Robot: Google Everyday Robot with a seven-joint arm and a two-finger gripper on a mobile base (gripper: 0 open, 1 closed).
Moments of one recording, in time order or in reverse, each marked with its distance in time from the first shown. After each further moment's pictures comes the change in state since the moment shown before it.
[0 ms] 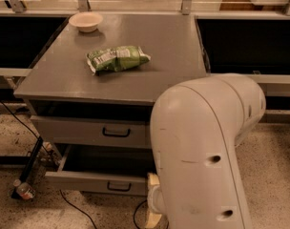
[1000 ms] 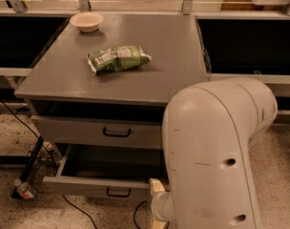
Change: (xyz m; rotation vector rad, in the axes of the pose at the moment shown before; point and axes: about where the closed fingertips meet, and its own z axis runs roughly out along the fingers) arm 0.011 0.028 -0.010 -0.037 -0.017 -0.006
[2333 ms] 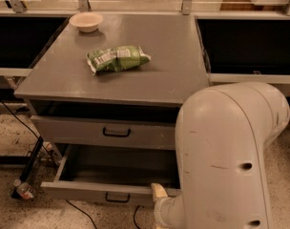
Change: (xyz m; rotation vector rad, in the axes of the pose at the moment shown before) arm 0.003 0.016 -0.007 -0.006 -0.032 -0.011
